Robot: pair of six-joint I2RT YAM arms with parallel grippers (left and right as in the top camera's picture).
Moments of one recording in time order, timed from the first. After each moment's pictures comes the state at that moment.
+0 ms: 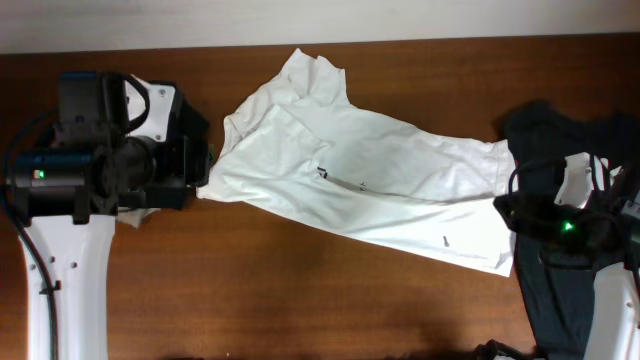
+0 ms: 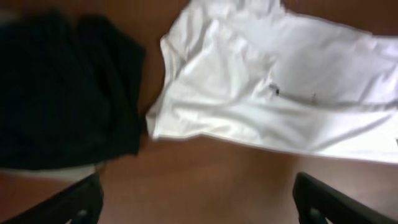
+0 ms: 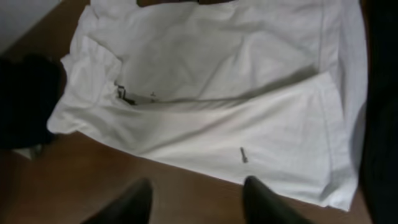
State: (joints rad) left arm 0.00 1.41 1.71 -1.28 0.17 0.11; right arm -0.51 1.11 1.08 -1.10 -0.61 -0.07
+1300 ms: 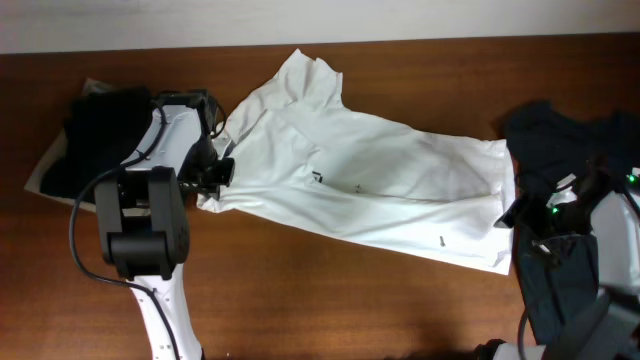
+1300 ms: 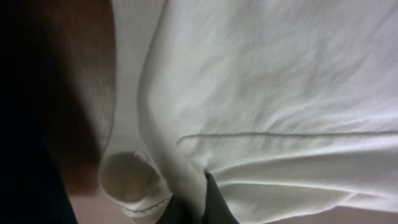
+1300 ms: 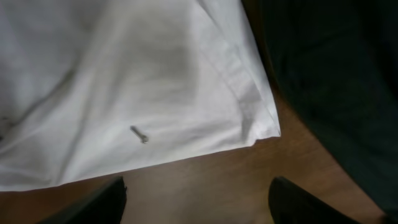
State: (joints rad) left arm -0.03 2.25 1.71 -1.27 0.00 0.09; right arm -0.51 1.55 1.09 -1.17 -0.28 0.21
